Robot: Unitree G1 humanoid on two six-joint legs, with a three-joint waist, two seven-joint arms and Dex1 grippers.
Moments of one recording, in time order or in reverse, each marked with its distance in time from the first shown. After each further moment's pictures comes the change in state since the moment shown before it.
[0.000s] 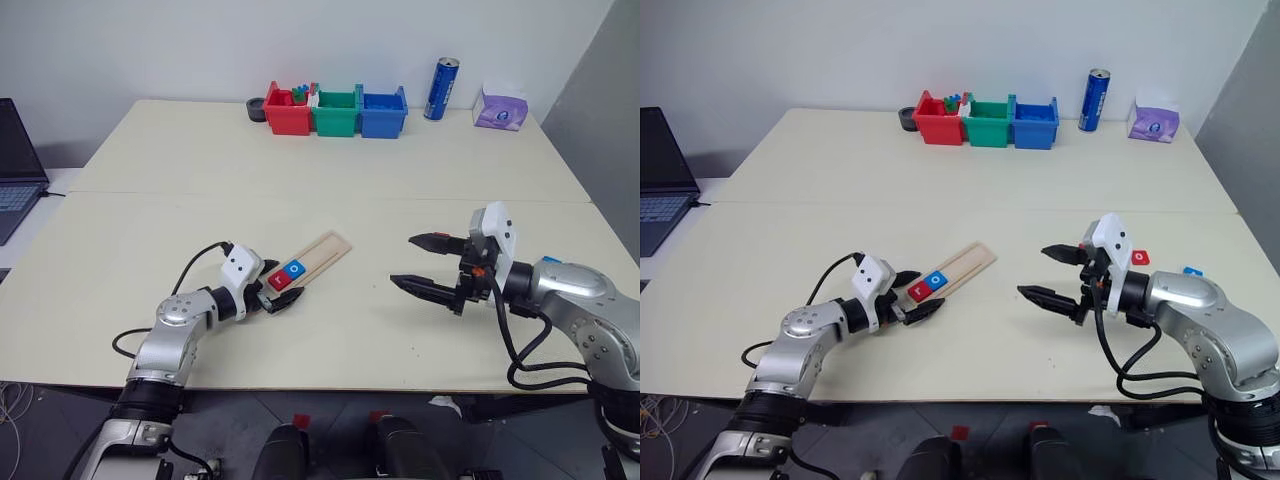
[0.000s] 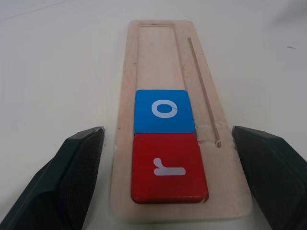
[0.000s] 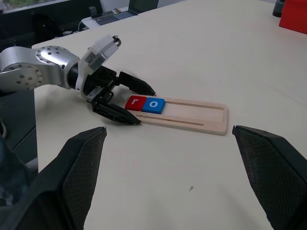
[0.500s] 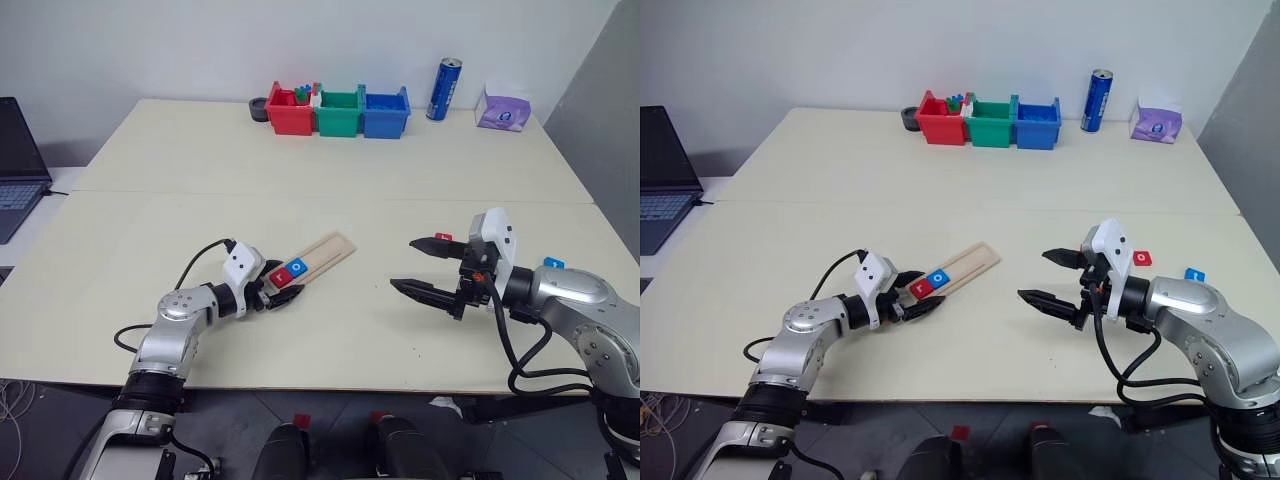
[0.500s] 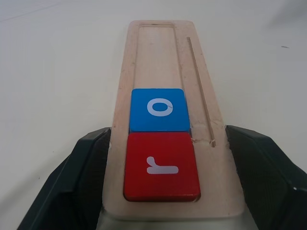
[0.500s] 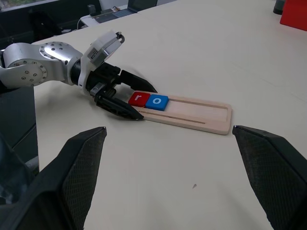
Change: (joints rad) left arm -0.036 0.003 -0.013 0.059 0.011 -0.048 -0.051; right arm 0.026 -0.002 -0.004 -0.021 0.001 0.000 -0.023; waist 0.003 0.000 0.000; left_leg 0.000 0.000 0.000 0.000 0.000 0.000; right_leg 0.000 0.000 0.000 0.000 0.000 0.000
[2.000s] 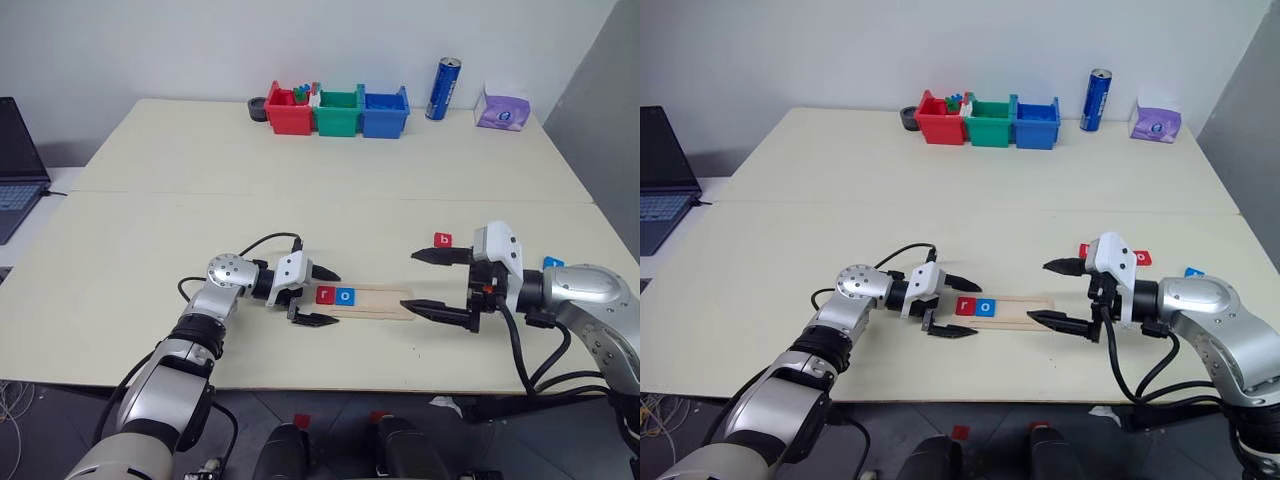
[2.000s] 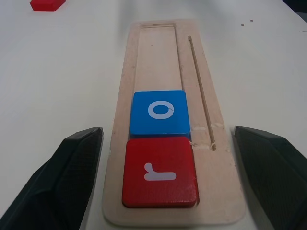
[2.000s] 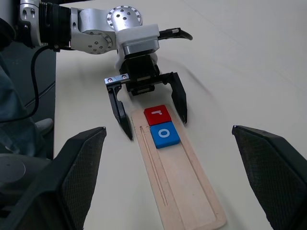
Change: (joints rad) left arm -0.371 -0.093 -0.215 0.558 0.105 -0.519 -0.517; right arm 0.014 -0.104 0.046 0.046 -0.087 -0.160 0.210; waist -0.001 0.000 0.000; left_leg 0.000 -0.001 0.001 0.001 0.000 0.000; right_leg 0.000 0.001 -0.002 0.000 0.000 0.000
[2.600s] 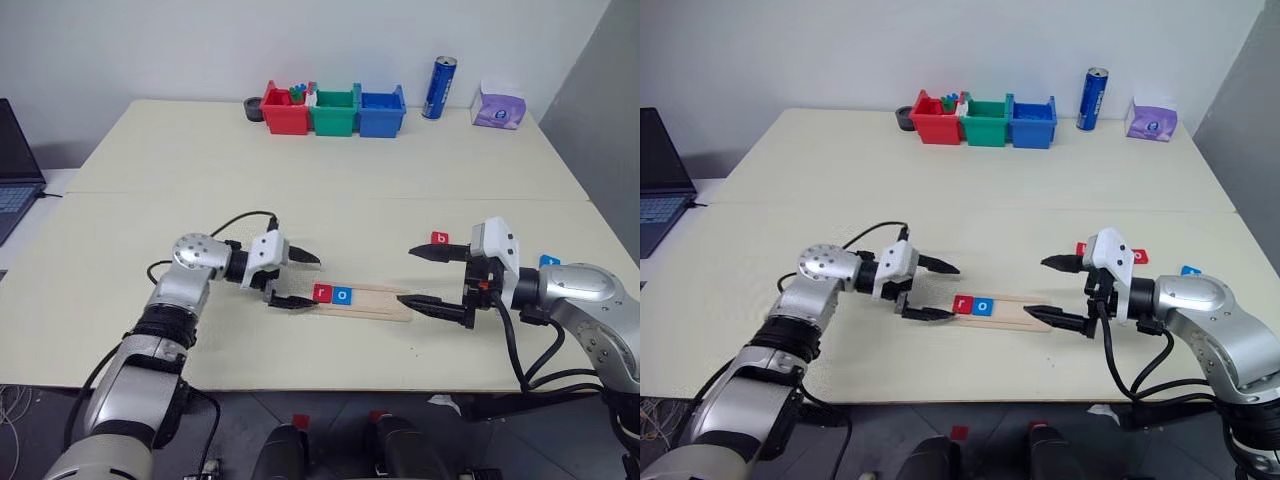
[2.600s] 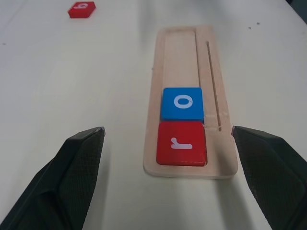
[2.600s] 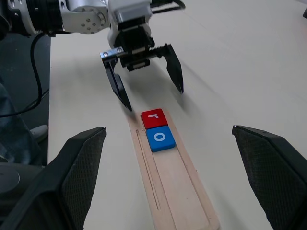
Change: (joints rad) left arm 0.017 0.150 0.080 -0.287 -0.076 0.235 -0.040; right arm -0.013 0.020 -0.001 0.011 0.000 0.009 -0.042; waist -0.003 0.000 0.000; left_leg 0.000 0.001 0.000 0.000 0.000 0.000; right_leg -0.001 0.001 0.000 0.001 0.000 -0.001
